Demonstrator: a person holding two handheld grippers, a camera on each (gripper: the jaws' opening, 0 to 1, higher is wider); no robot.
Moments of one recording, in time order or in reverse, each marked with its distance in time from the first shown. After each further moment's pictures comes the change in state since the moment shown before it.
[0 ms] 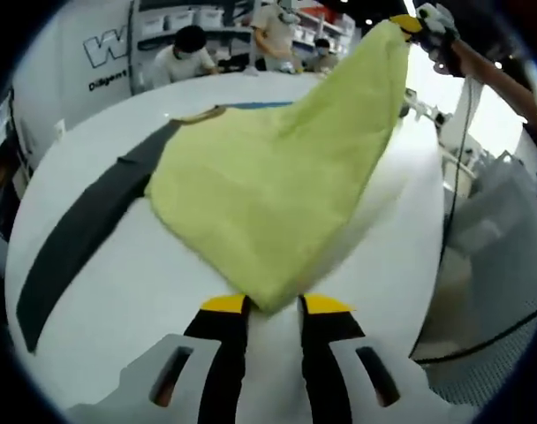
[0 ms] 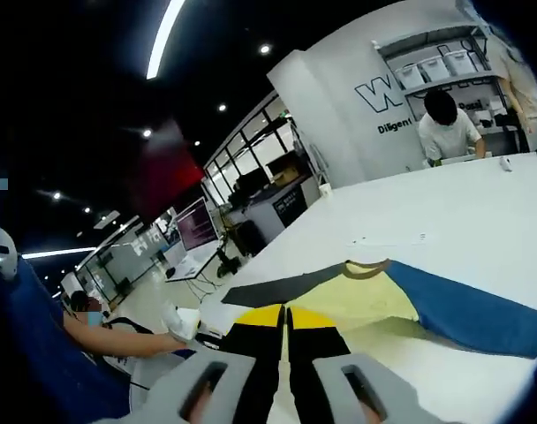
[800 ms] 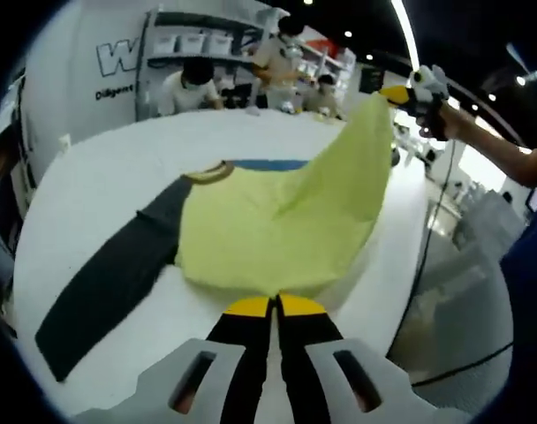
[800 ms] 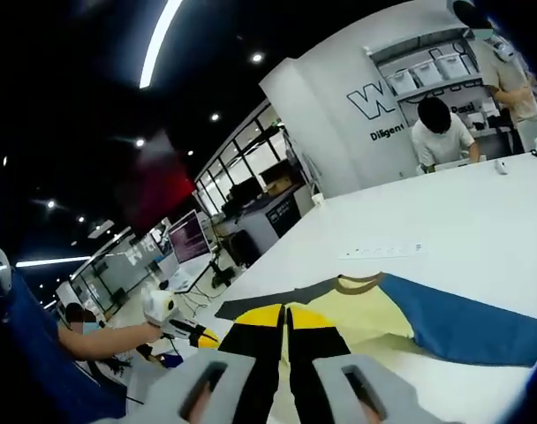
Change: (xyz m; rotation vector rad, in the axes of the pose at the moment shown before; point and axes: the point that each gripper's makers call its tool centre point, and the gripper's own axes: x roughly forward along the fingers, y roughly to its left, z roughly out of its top) left arm -0.058 0.014 0.102 -0.034 -0.146 -0.063; right arm 0.007 -0.019 0.019 0.032 -0.045 -0.040
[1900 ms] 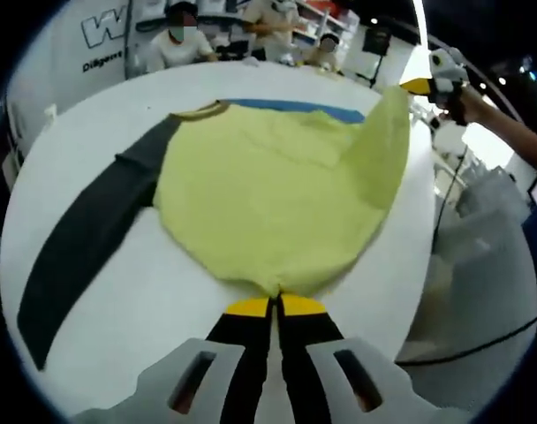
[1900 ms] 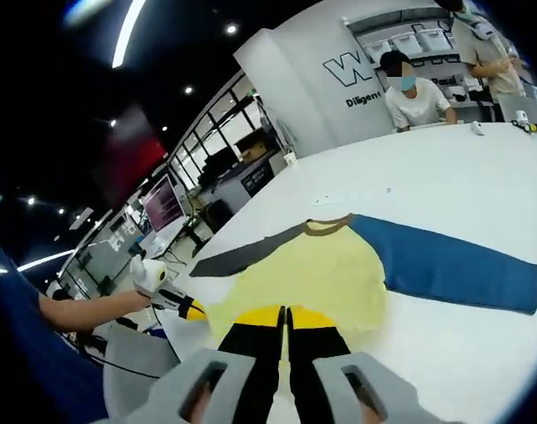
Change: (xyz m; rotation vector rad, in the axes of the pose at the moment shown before) left arm 0.037 0.001 -0.089 -0.009 0.219 -0.013; right arm -0.018 -0.048 -0.089 0.033 0.165 -0.112
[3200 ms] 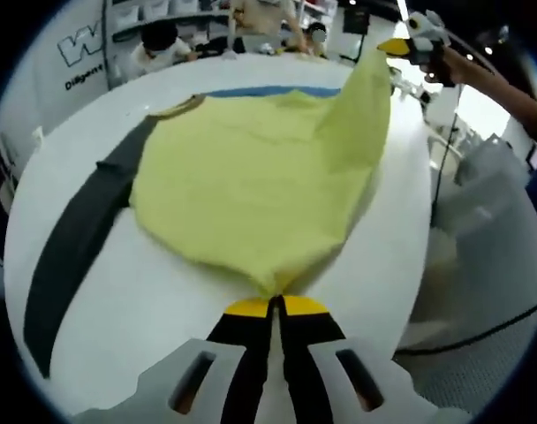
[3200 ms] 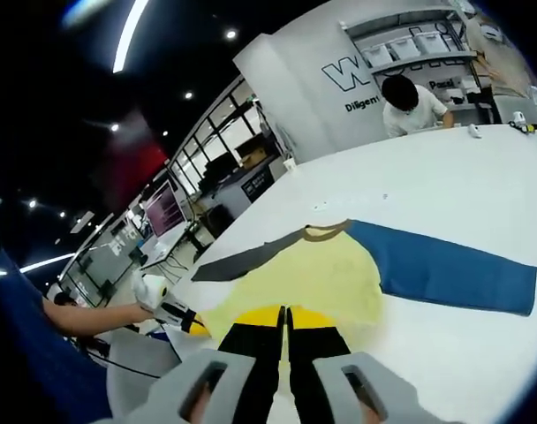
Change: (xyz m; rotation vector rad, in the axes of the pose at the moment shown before) left arm 0.002 -0.018 -0.007 0.077 0.043 -0.004; right arm -0.015 0.010 0.007 0.002 -0.027 0.019
